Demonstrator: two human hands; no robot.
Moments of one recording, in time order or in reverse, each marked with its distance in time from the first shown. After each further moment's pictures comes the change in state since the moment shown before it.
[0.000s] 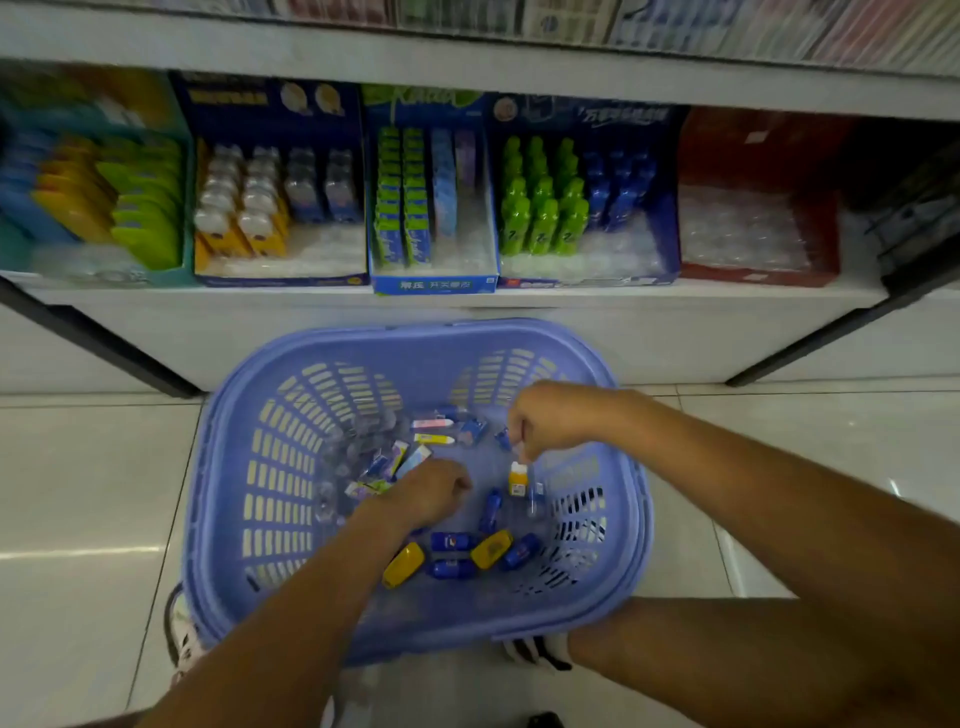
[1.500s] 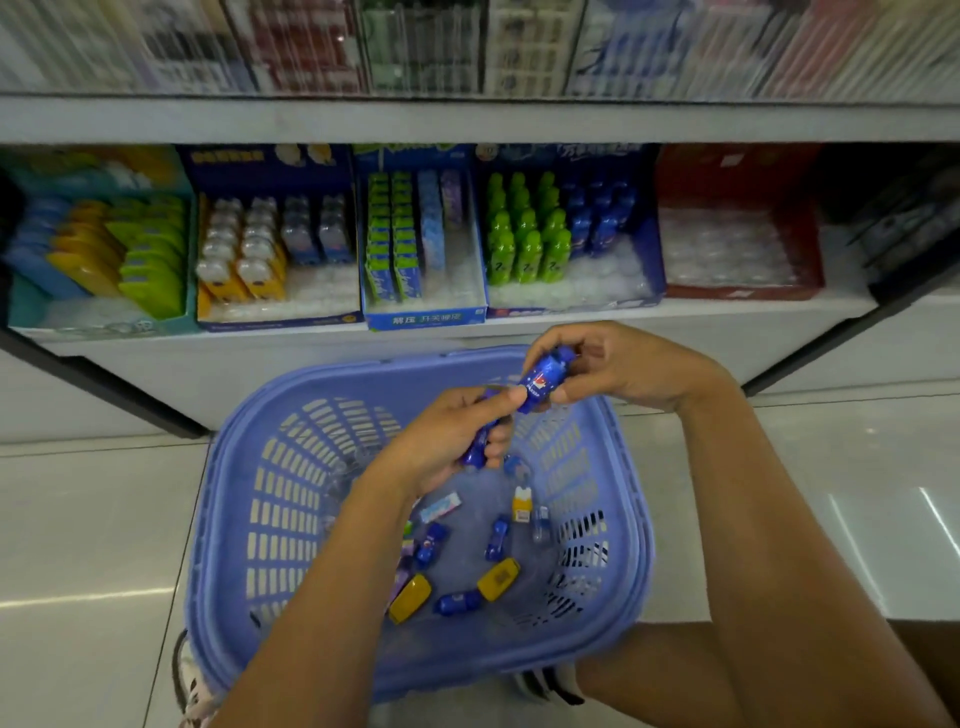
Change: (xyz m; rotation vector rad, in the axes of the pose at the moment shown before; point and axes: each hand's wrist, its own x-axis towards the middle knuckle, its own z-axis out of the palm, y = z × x) left_hand -0.046 0.074 -0.091 -1.303 -0.024 0.331; right_hand -0.055 0.045 -0.043 1.001 0.239 -0.518
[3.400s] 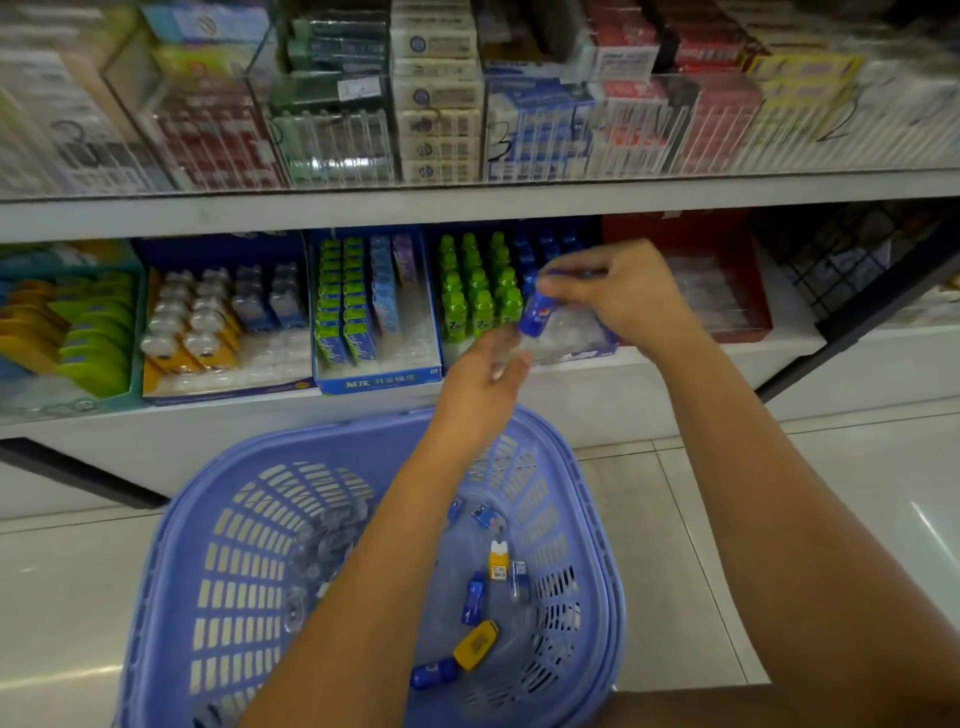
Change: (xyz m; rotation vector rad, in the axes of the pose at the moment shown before) left_hand 0.075 0.049 0.050 0.604 0.372 0.405; right_hand 0.018 -0.046 -0.072 -0.214 0.821 -0.131
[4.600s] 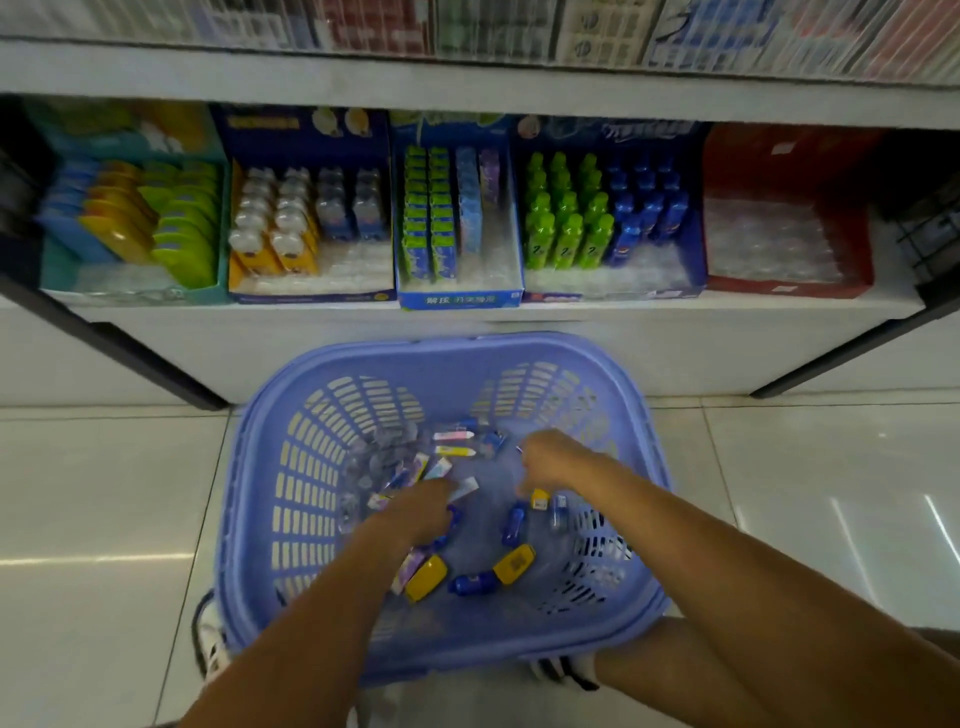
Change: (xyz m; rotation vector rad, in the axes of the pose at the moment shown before) left_hand -0.119 -0.203 -0.057 0.828 -0.617 -0.433; right_hand -0.108 0.107 0.167 -0.855 -0.898 0.503
